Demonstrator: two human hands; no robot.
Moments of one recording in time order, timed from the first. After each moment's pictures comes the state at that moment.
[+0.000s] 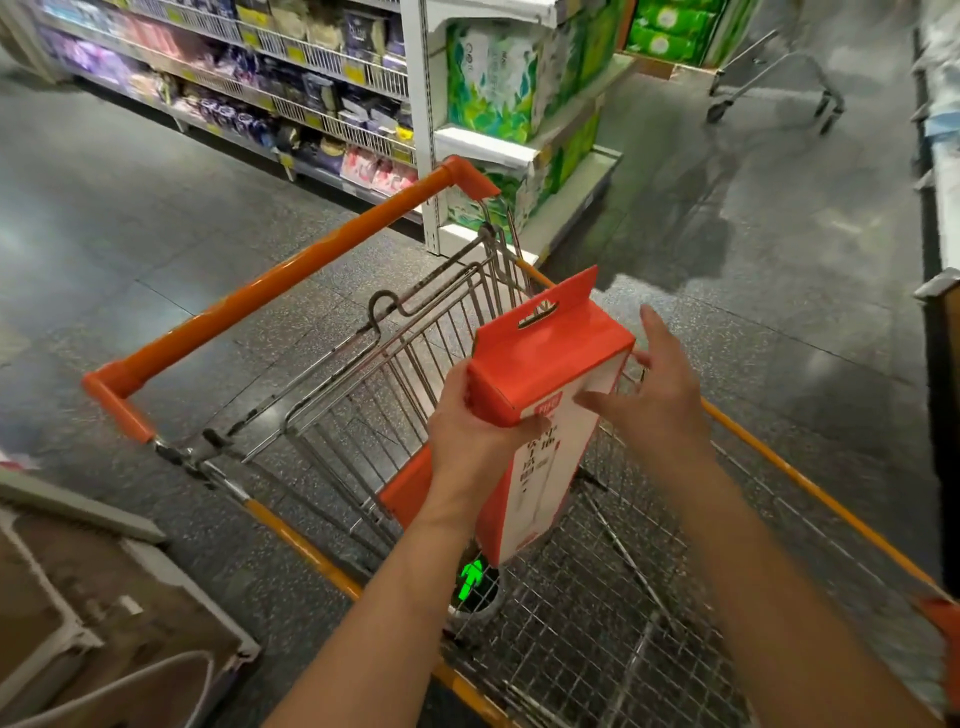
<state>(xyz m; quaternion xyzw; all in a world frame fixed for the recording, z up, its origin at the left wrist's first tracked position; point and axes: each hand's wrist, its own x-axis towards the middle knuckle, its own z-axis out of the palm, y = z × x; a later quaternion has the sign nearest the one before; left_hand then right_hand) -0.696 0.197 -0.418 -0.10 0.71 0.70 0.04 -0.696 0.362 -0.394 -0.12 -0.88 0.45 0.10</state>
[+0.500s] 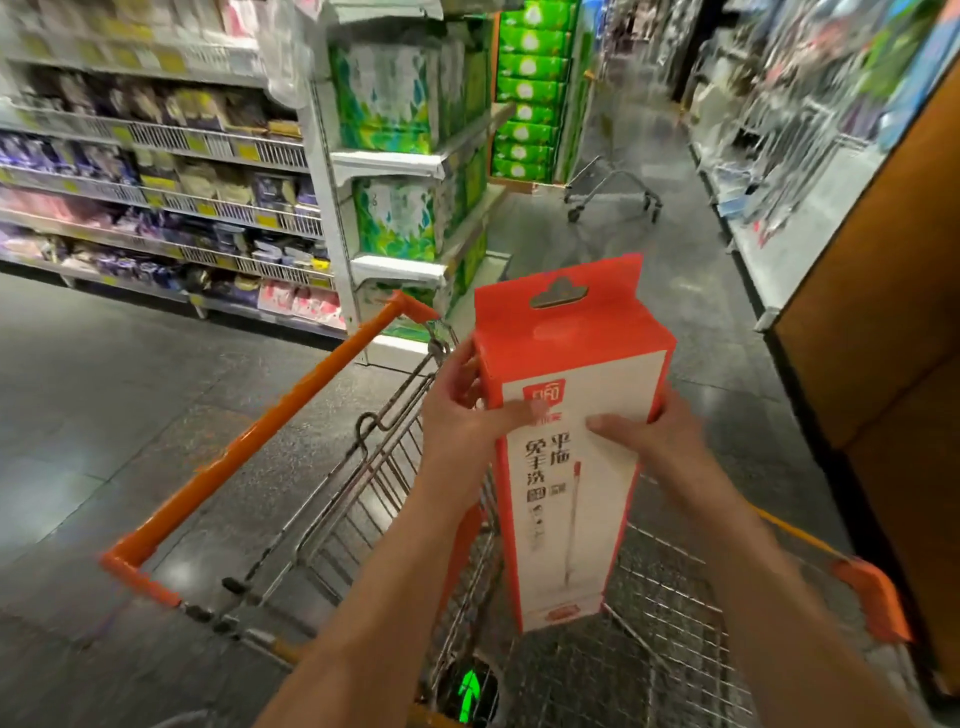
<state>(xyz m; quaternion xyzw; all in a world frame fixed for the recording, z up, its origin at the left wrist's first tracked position) -0.716 0.170 -0.296 0.11 0.59 0.80 0.07 -0.655 0.350 -0.309 -0.15 -0.73 0.65 0.15</state>
